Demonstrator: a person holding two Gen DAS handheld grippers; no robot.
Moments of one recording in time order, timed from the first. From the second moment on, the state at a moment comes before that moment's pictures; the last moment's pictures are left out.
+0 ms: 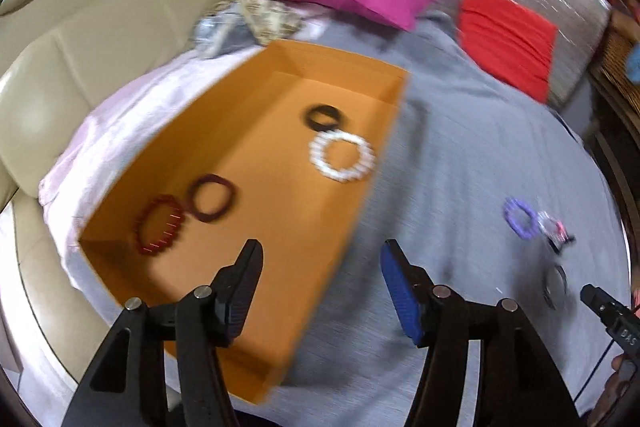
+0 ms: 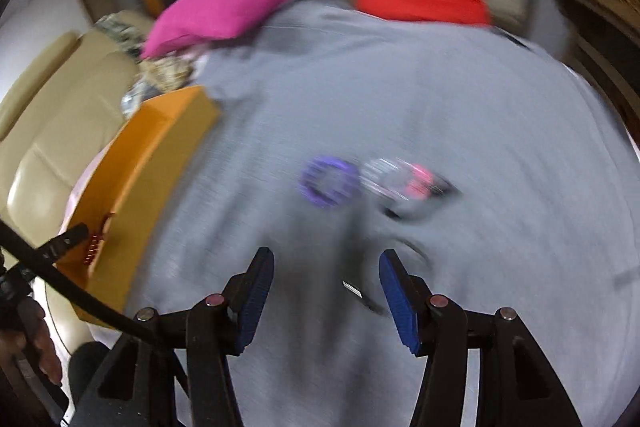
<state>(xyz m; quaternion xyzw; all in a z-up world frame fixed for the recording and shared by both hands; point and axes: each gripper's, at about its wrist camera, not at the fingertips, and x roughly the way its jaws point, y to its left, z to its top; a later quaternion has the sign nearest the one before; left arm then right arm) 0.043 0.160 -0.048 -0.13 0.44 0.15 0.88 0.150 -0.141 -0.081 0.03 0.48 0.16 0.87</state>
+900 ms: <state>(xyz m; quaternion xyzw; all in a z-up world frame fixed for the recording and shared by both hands) 0.049 0.079 -0.072 -0.08 0.48 0.08 0.87 0.199 -0.153 -0.135 0.00 0.51 0.12 0.85</state>
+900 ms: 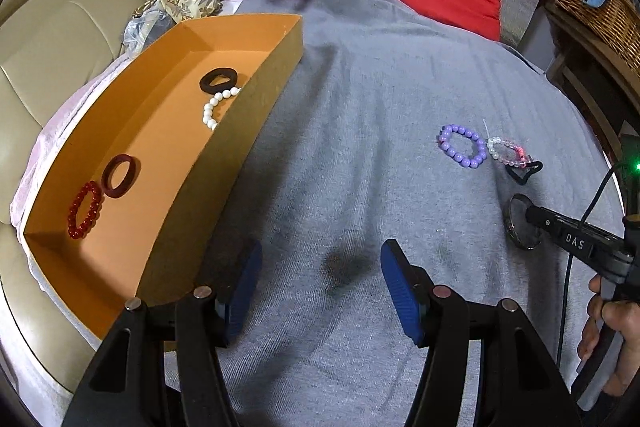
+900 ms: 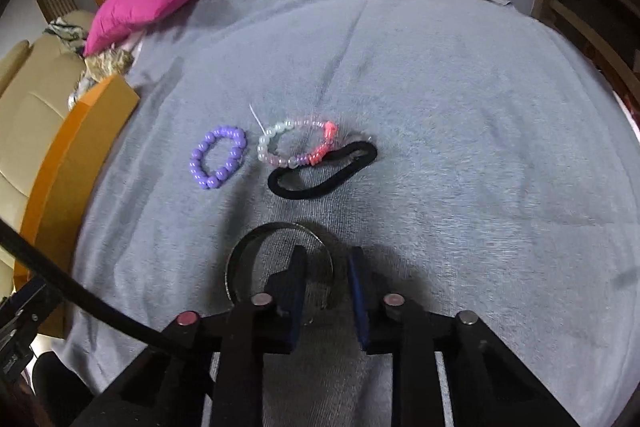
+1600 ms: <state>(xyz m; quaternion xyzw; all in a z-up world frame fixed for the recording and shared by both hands) 0.128 0.029 -0.072 -0.04 0.50 0.02 0.87 0.180 -0.184 -0.132 0.02 0.51 0.16 0.84</state>
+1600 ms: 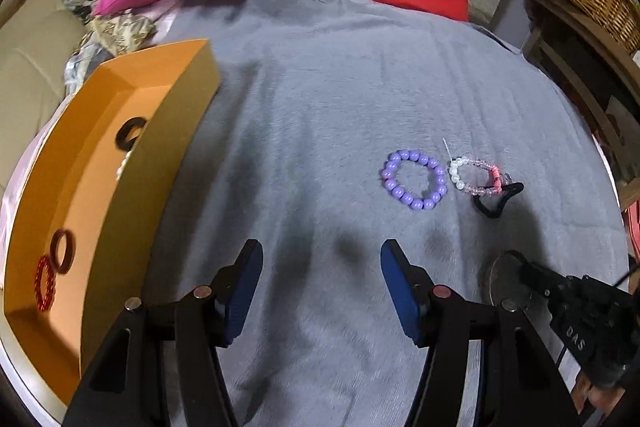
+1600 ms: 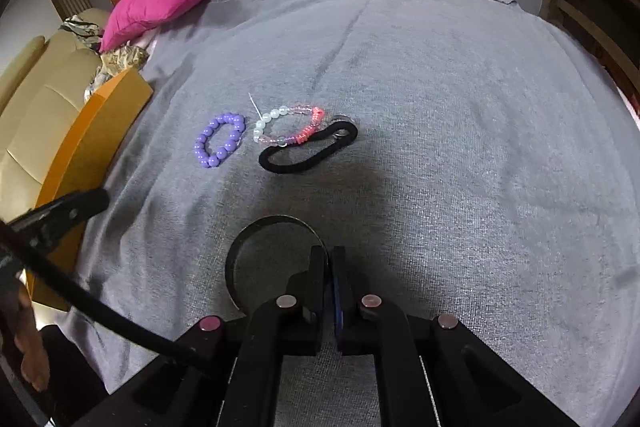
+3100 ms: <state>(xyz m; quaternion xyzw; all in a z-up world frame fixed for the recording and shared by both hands) 0.098 0.002 -0.087 -0.06 0.49 -0.06 0.87 0.138 -0.219 -0.120 0.10 0.49 0.16 0.85</state>
